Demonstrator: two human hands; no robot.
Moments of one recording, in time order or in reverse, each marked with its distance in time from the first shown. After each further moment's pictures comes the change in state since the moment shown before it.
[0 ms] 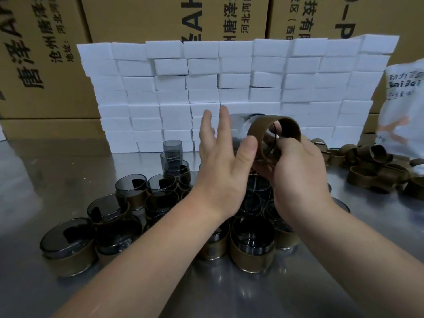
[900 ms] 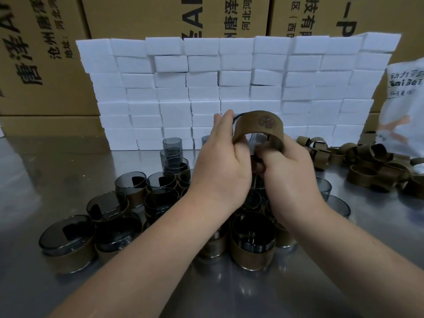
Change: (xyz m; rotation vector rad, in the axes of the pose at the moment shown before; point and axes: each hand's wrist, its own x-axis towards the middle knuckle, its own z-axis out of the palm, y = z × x) left_hand 0.002 0.021 -0.002 0.120 0.142 -0.156; right_hand -0.008 0.005 -0.001 -0.251 -0.188 -0.150
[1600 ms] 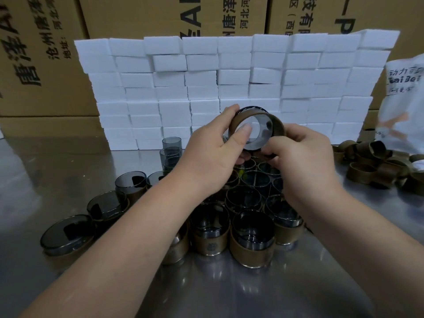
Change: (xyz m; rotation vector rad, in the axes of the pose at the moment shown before) left_hand 0.019 -0.011 -0.017 -0.218 -0.198 0.049; right_hand 0.011 -0.009 -0.011 0.026 0.119 0.090
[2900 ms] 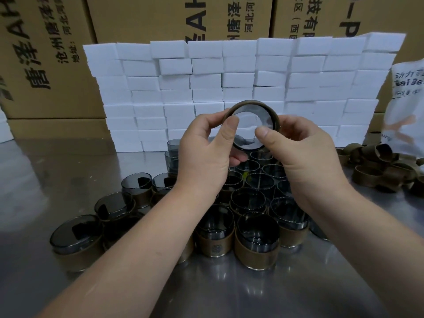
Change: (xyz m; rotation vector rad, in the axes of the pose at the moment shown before) left_hand -0.002 0.002 0.005 -0.346 0.343 0.044; right_hand 0.003 0.002 -0.003 0.023 -0.071 -0.102
